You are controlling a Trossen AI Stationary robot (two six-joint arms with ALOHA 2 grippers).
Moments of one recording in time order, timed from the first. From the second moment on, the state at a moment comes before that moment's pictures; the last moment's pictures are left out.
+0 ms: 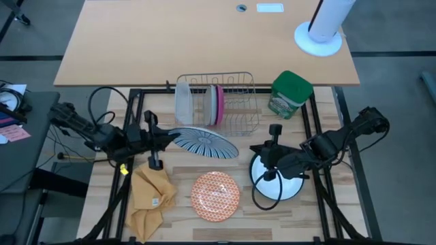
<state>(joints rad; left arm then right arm) -0.47 0.89 0.80 0.55 -0.68 0.28 0.50 1.35 1.40 -0.81 0.80 -0.01</state>
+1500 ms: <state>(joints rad) -0.33 0.97 0.81 0.41 -0.85 1.25 0.48 1.26 1.40 -1.06 0.92 0.26</state>
